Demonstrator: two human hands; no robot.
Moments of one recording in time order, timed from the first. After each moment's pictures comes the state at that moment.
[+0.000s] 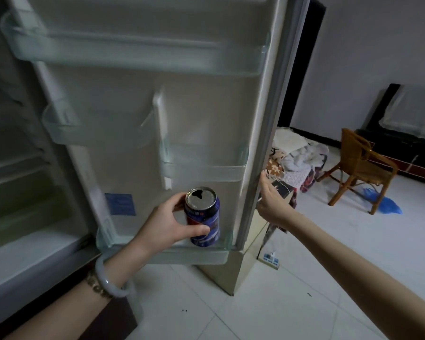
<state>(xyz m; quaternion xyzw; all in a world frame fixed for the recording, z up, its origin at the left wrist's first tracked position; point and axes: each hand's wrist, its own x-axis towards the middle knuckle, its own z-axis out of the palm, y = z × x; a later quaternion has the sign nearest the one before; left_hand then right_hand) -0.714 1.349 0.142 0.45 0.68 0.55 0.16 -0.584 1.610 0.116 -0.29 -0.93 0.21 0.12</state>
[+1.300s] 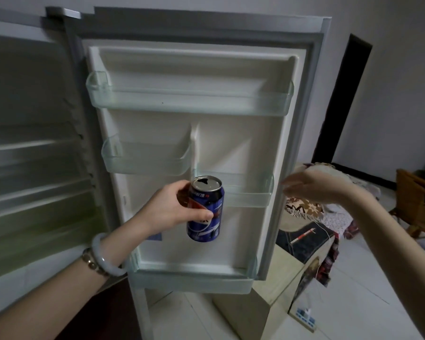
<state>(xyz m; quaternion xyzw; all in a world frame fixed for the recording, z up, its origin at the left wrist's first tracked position) -0.761 1.356 0.226 0.42 0.72 0.53 0.12 -0.603 1.632 0.286 -0.15 -0.98 0.10 0.03</state>
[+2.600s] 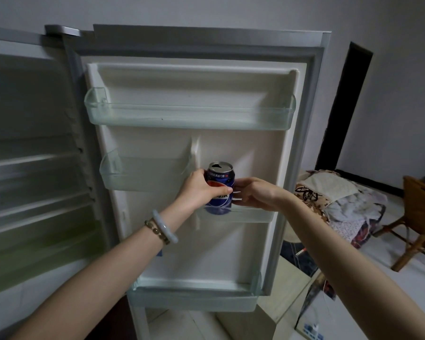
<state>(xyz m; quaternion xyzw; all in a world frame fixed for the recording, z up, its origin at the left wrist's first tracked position) -0.805 1.452 0.249 0.31 0.81 0.50 0.04 -0.717 1.606 0.256 -0.06 -0.76 0.65 -0.03</state>
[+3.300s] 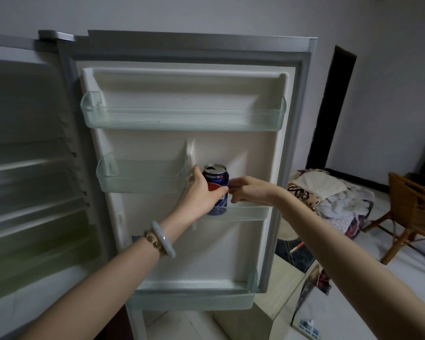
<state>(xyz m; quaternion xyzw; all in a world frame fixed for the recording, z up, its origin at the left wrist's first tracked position) -0.778 1.446 0.248 0.33 0.83 0.45 -0.01 -0.707 1.590 0.271 -0.12 -0.88 0.45 -0.02</state>
